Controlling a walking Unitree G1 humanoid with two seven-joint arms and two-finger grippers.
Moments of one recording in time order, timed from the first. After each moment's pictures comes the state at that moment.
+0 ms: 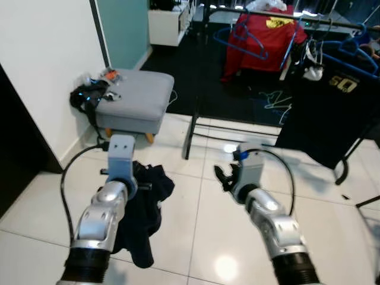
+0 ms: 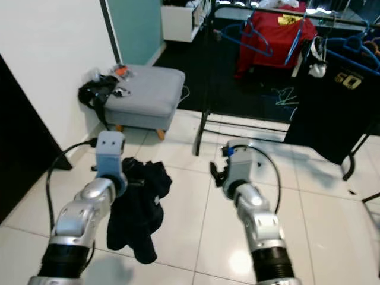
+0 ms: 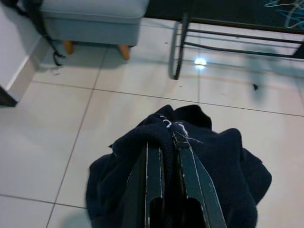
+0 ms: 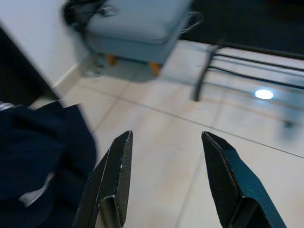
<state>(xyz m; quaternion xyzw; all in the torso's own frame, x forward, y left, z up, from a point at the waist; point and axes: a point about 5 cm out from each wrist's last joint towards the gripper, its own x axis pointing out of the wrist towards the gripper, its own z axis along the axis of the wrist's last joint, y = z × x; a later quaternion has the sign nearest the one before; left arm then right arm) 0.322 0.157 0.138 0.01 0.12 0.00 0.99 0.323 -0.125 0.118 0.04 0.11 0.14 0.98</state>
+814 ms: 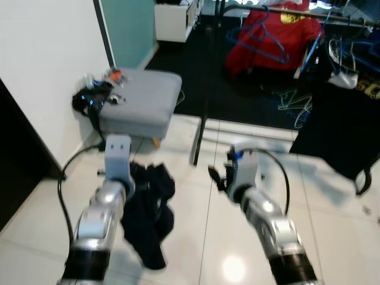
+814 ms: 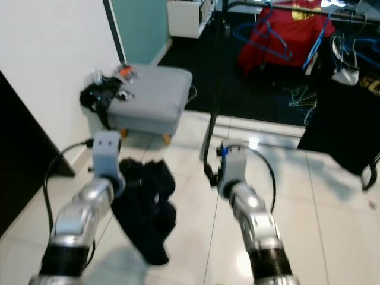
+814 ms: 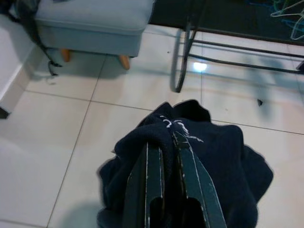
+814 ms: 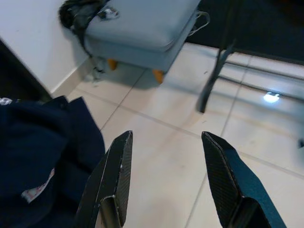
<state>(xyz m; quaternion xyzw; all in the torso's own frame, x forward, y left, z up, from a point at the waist) 0.322 0.149 0.138 0.00 0.12 -0.01 0.99 0.323 -0.135 0.118 0.03 0.11 0.13 0.98</state>
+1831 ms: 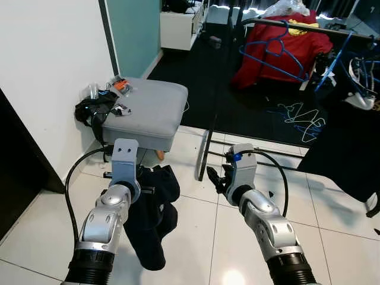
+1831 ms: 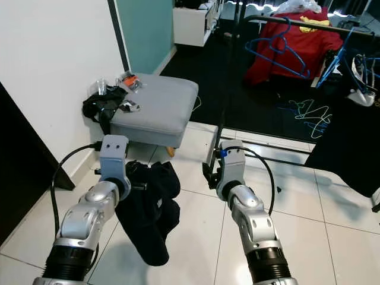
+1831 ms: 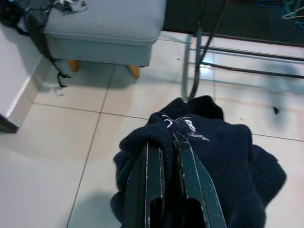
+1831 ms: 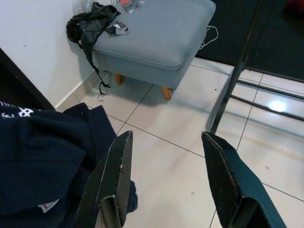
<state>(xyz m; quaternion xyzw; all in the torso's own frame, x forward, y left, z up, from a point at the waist) 0.320 0.146 0.130 0.01 0.13 -0.01 0.99 0.322 -0.124 0.115 0.03 0.11 0.15 0.98</state>
